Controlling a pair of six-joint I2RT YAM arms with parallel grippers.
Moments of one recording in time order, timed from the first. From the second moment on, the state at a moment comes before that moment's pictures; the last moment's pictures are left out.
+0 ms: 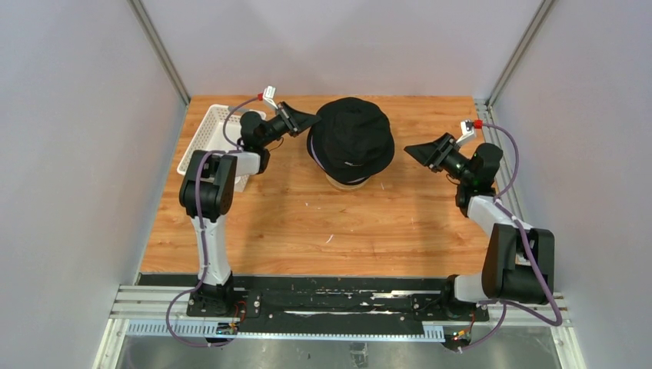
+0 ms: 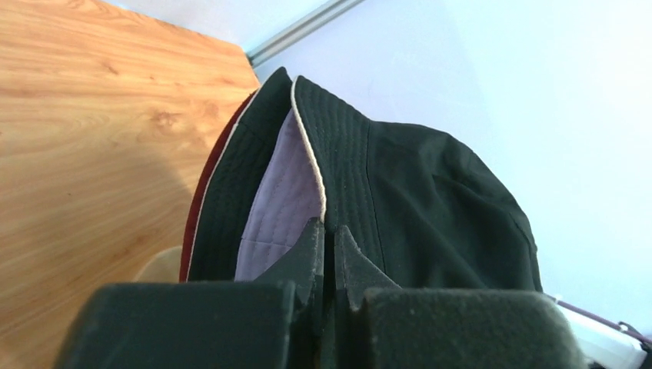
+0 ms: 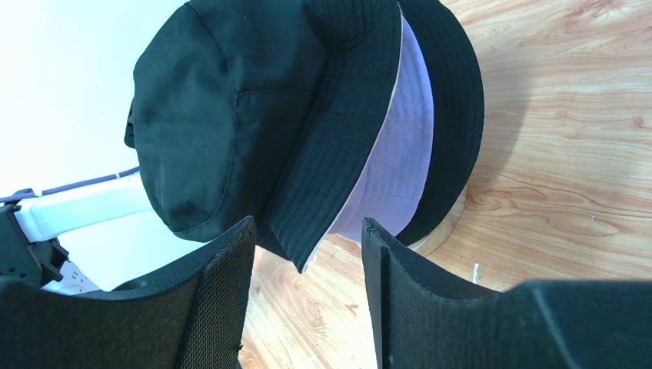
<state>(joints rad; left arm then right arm) -0.20 2.08 1.21 1.08 0.75 -1.18 -0.12 1.36 0.64 0.67 -0.86 0.82</state>
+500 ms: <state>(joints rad) -0.20 2.12 1.17 1.22 0.72 -1.28 -0.06 1.57 0.64 0.91 -0.89 0.99</state>
